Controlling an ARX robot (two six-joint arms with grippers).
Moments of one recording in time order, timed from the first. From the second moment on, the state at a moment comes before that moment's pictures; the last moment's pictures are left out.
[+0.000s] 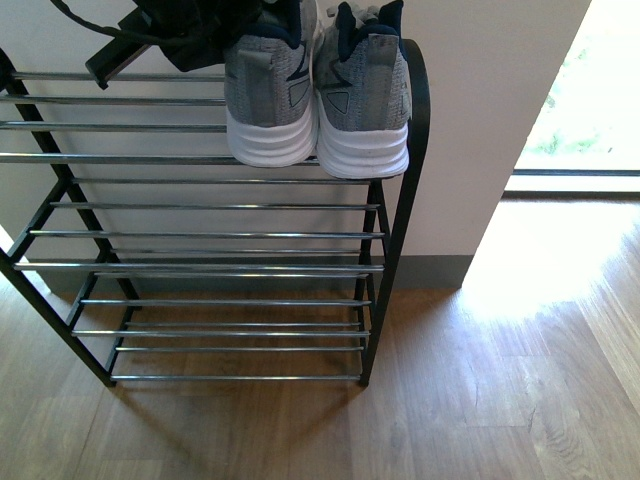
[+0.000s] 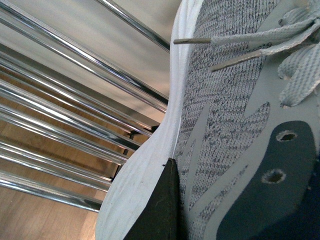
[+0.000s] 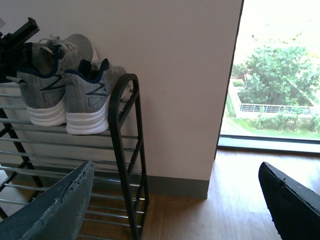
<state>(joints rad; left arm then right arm) -0.39 1.98 1.45 -0.12 -0.08 -0.86 0.00 0.00 0.02 0.00 0.00 0.00</state>
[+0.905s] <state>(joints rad) -0.39 1.98 1.38 -0.11 -0.10 -0.94 0.00 0.00 0.02 0.00 0.00 0.00</state>
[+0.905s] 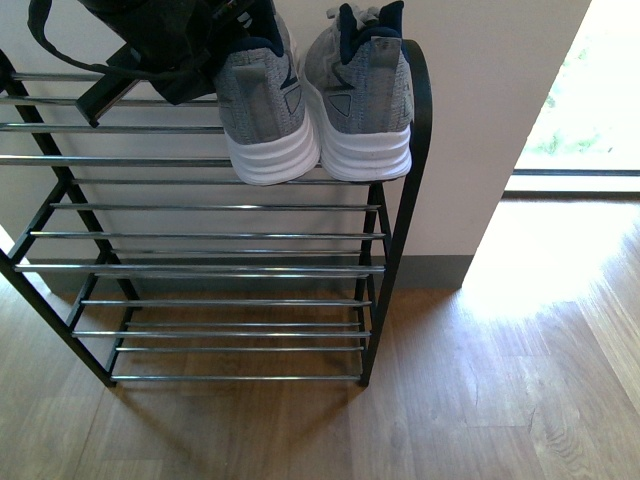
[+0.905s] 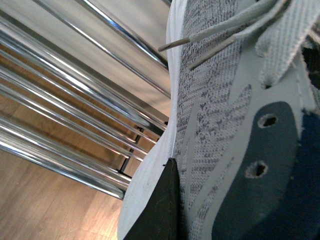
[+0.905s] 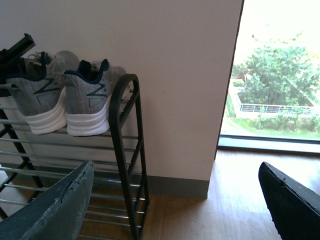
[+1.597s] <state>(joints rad) -0.43 1.91 1.40 -0.13 -0.16 -0.76 0.00 0.00 0.02 0.00 0.00 0.00</state>
